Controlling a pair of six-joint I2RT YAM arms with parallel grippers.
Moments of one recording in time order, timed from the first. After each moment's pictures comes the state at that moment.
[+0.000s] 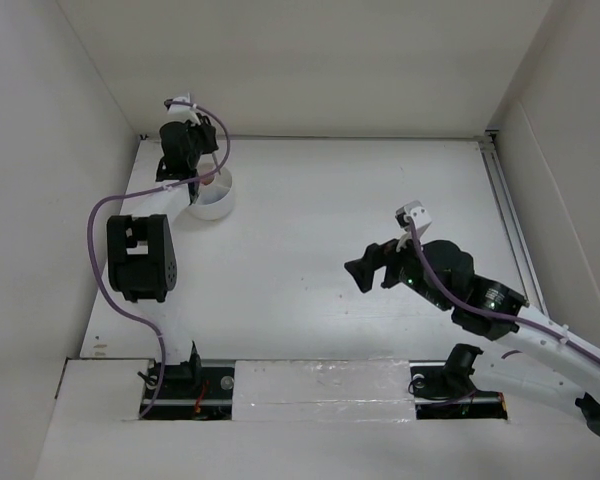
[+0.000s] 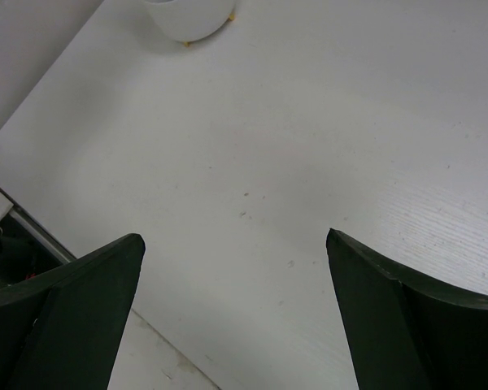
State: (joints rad) left arm -0.01 1.89 1.36 0.46 0.12 -0.25; right arm 0.95 0.77 0.84 -0.36 0.26 0.38
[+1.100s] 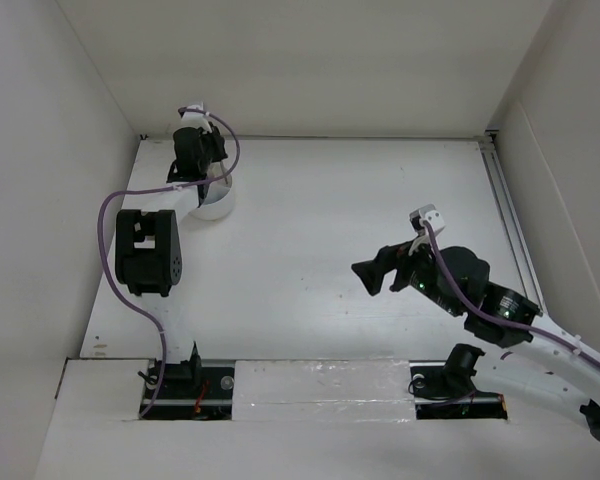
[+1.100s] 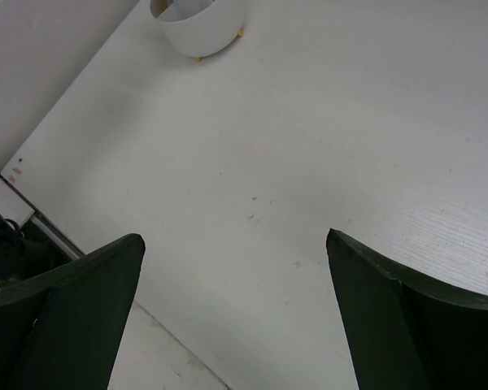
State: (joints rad) left arm -0.05 1.95 1.35 0.44 0.08 -0.24; right arm 0.95 0.69 0.82 -0.37 0.26 0.40
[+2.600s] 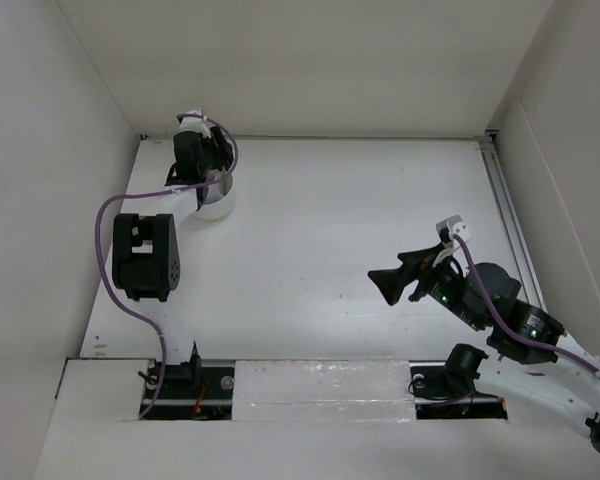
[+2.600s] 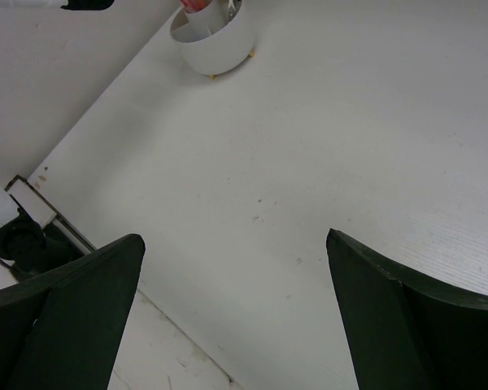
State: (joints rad) left arm -0.05 1.92 1.30 0.36 0.07 -0.29; right arm 0.95 0.51 0.77 -0.42 0.25 0.40
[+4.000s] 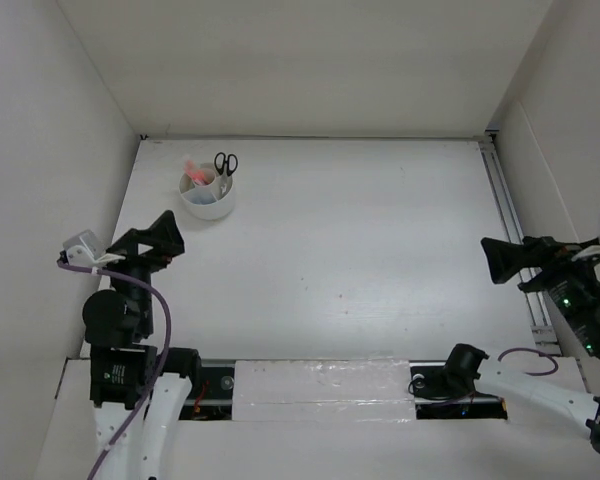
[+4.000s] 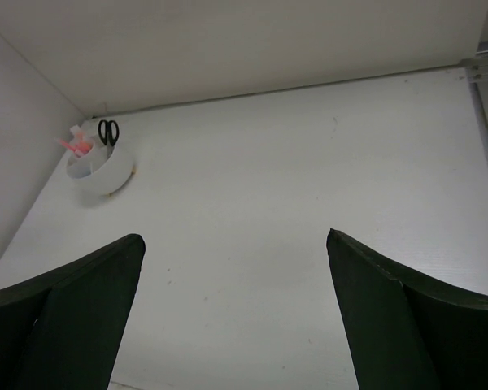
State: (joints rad) left arm -0.08 0.32 0.82 -0.27 -0.22 -0.52; right arm 0.95 0.52 1.41 -1.01 0.72 0.40
